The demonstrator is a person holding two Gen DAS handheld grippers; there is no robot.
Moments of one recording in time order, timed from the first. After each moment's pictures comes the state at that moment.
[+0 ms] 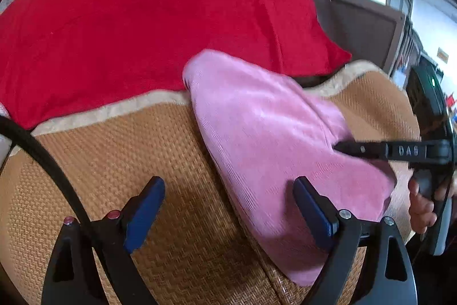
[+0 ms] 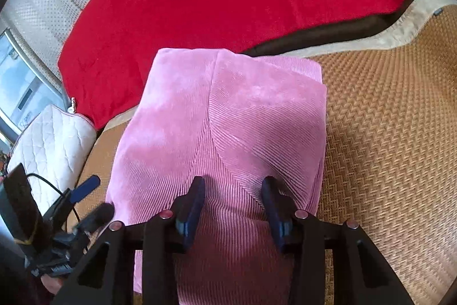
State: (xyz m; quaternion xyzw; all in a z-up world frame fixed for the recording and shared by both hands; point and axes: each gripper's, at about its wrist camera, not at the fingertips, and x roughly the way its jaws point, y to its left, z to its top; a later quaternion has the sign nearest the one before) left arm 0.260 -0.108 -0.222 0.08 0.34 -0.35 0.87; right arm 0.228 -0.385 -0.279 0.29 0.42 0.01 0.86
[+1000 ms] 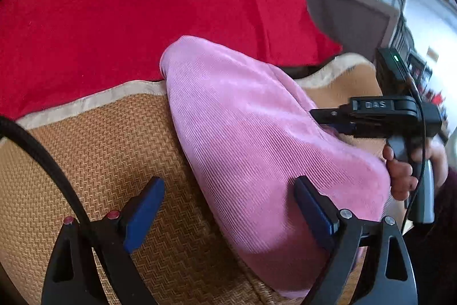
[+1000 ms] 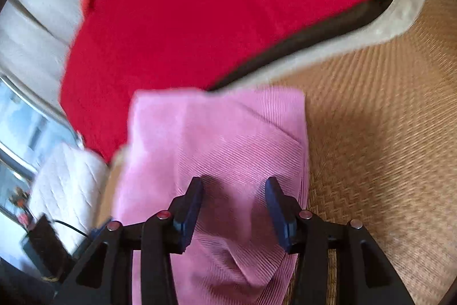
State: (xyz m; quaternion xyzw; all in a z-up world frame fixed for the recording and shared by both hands) left arm 0.273 -0.141 -0.241 0.09 0.37 -0.39 0.84; right arm 0.270 -0.448 -0.297 0.37 0.42 0.02 0.83
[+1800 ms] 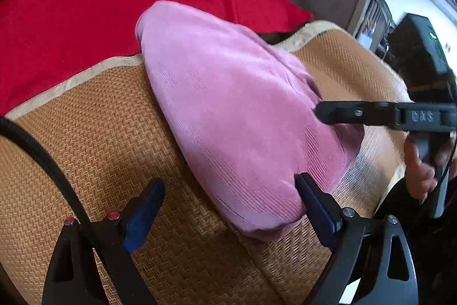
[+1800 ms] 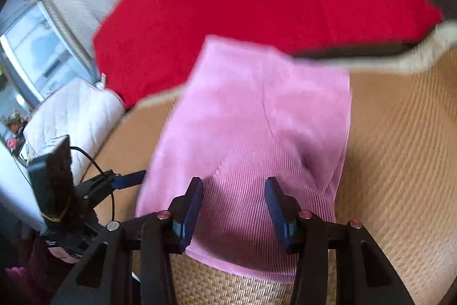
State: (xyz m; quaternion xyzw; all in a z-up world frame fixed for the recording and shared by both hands) left arm 0.238 -0.122 -0.251 0.14 0.40 -0.44 0.79; right arm 0.200 -0.359 -0.266 0.26 0.42 0.08 0.87
